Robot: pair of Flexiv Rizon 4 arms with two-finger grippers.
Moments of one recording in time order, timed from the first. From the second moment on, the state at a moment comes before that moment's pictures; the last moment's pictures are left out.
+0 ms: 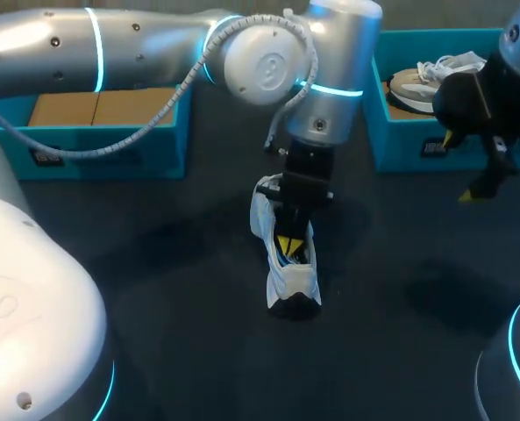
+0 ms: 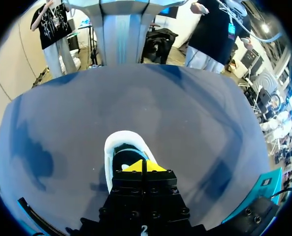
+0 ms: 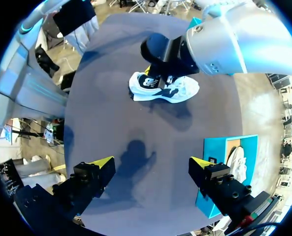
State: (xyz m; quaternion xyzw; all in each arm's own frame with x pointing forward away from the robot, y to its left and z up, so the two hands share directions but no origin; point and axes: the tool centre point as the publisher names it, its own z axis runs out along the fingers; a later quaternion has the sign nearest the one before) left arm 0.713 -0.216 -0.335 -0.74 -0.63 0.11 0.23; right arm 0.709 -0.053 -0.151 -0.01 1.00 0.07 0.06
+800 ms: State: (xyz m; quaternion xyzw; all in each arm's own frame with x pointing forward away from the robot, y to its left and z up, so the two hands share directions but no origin) left arm 0.697 -0.214 -0.368 -0.71 -0.65 0.09 0.23; right arm 0.710 -0.053 -0.152 -0.01 1.00 0.07 0.07
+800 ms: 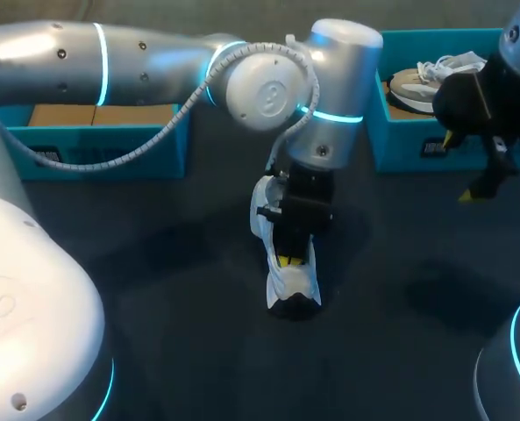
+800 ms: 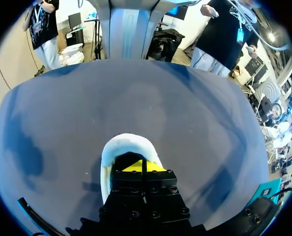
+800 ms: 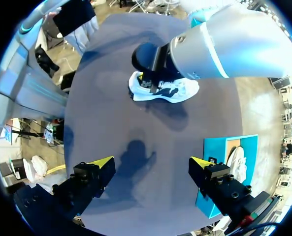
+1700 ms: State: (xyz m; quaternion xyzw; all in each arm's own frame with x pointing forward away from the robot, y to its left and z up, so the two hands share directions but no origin) left arm 0.713 -0.204 -0.375 -0.69 -0.70 0.02 0.18; right arm 0.709 -0.054 -0.152 -0.01 1.00 0.07 0.07
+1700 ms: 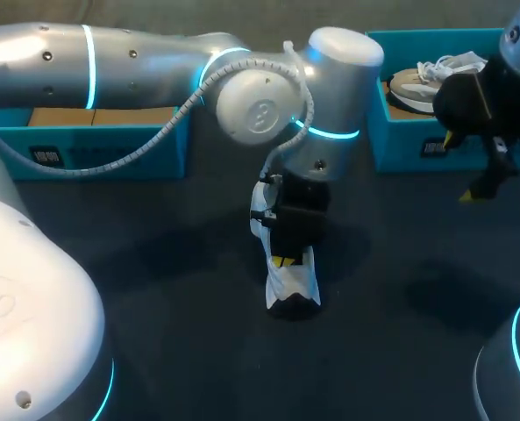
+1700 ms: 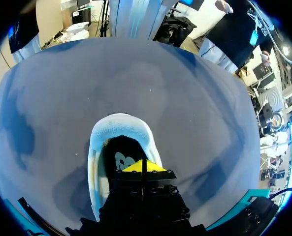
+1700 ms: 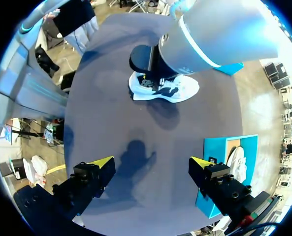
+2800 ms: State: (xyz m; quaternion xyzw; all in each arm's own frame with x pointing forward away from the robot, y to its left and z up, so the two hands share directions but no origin) left arm 0.721 -0.222 -0.408 -0.63 -0.77 0.05 0.08; right arm 0.710 -0.053 -0.152 -0.01 1.00 0.07 0.07
